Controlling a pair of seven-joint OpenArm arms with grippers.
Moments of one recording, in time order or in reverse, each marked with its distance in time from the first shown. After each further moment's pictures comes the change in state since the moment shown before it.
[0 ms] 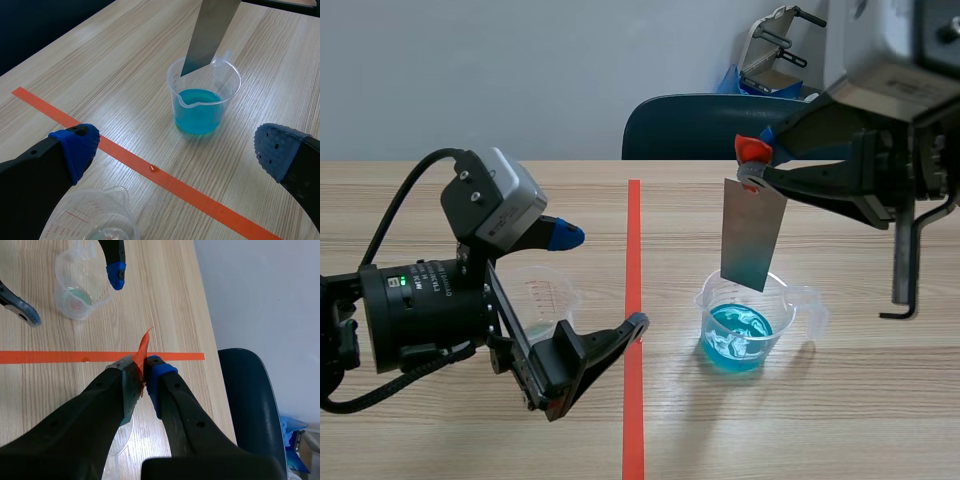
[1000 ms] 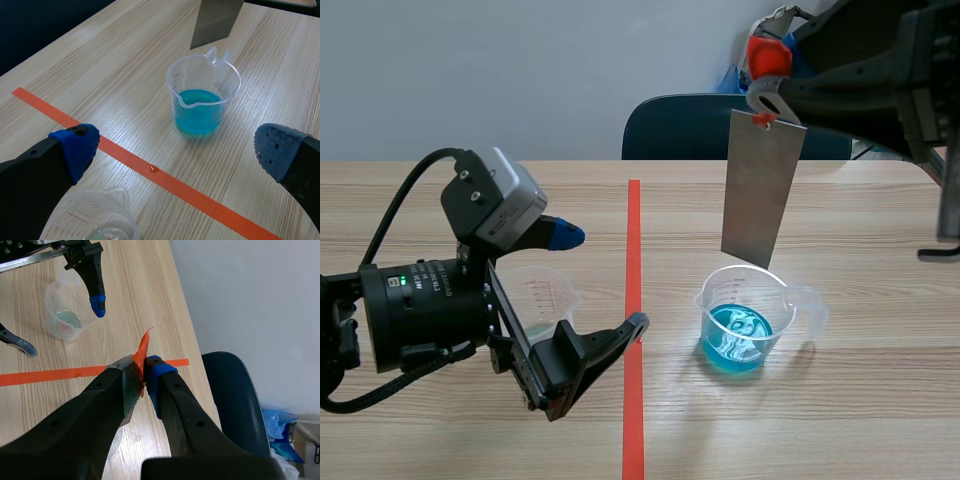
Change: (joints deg) left arm 0.0 0.0 0.0 0.0 0.0 0.0 0.0; right arm 0.0 0.1 8.7 9.1 18.4 0.0 -16.3
